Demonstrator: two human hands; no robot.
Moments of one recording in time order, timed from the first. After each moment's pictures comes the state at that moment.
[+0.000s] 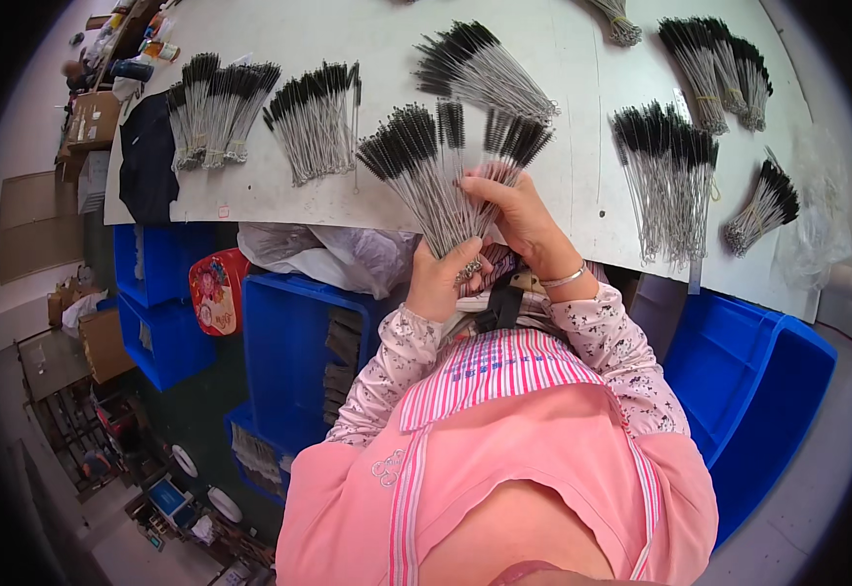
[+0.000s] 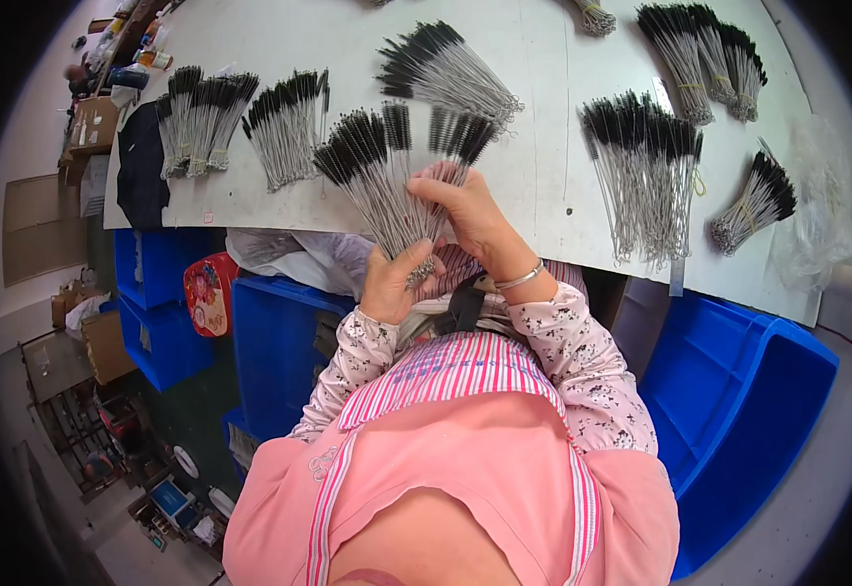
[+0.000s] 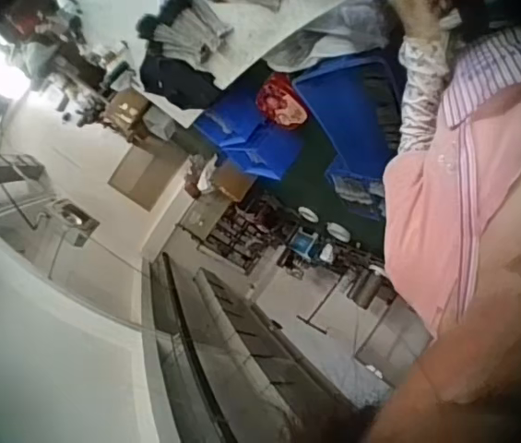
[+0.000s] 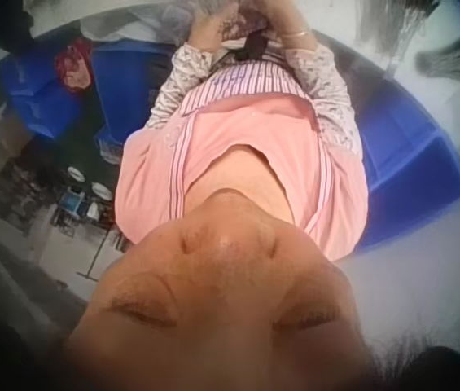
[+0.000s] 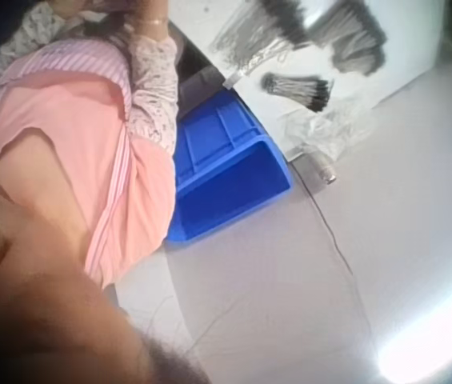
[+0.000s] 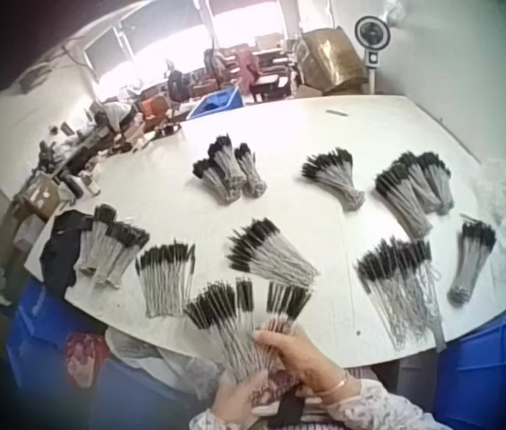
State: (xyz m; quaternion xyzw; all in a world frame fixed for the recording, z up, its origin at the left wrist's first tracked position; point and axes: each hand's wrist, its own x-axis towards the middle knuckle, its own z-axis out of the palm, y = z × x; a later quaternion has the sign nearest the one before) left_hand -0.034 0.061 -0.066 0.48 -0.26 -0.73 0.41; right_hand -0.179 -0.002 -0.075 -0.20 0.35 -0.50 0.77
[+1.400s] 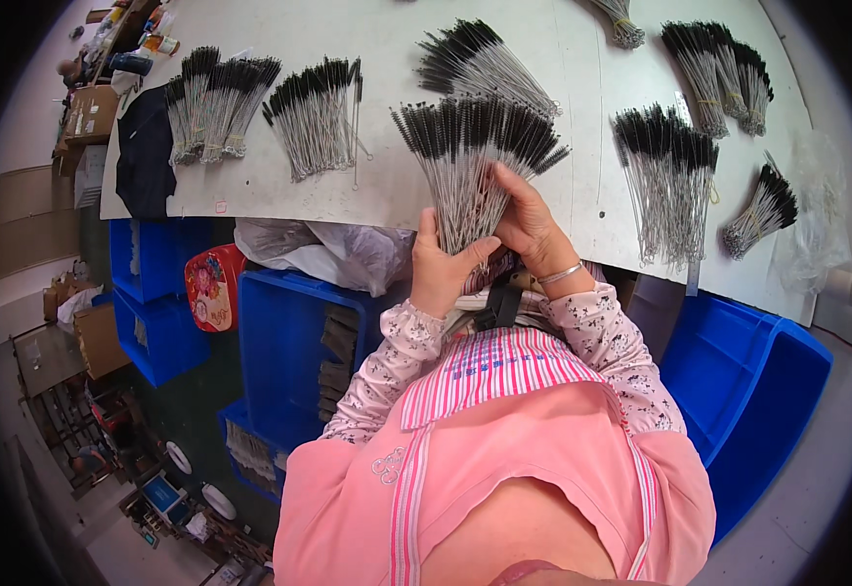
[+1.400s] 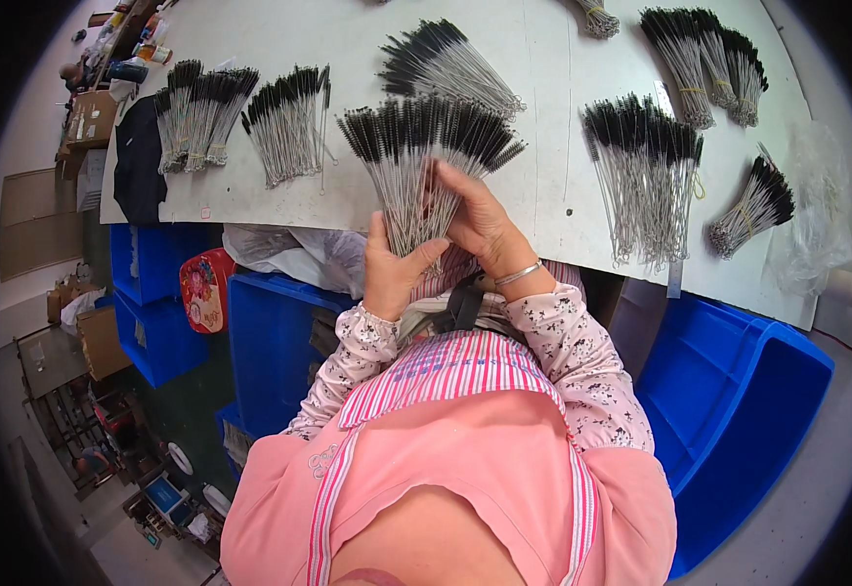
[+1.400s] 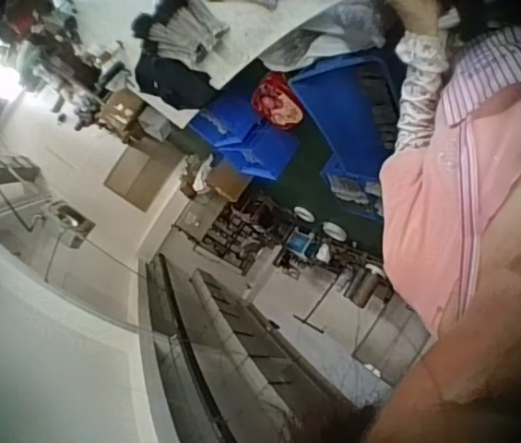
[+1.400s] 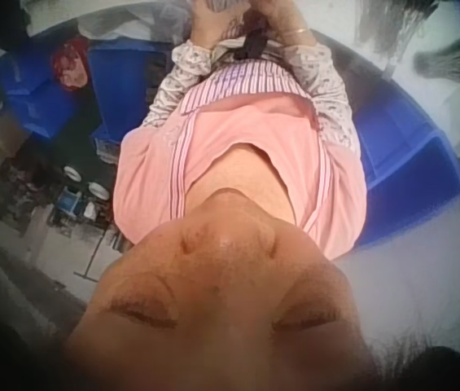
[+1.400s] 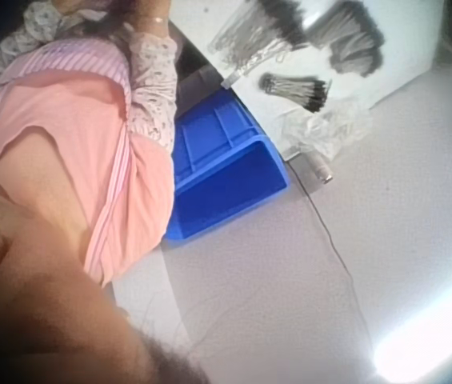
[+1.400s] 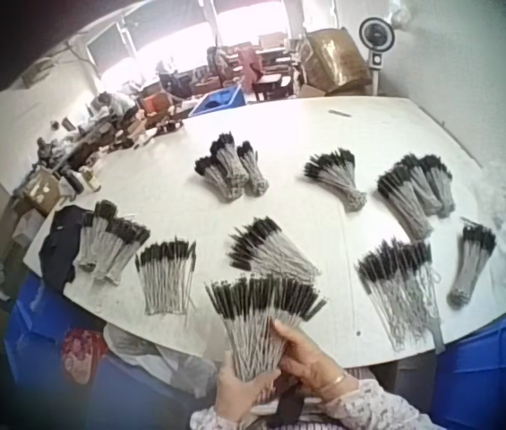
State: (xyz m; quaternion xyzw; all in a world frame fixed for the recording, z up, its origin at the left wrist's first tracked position) left_hand -0.042 0.054 -0.074 0.49 -0.46 -0.58 0.46; right_hand -0.181 0.000 -0.102 -0.02 0.19 -0.51 0.84
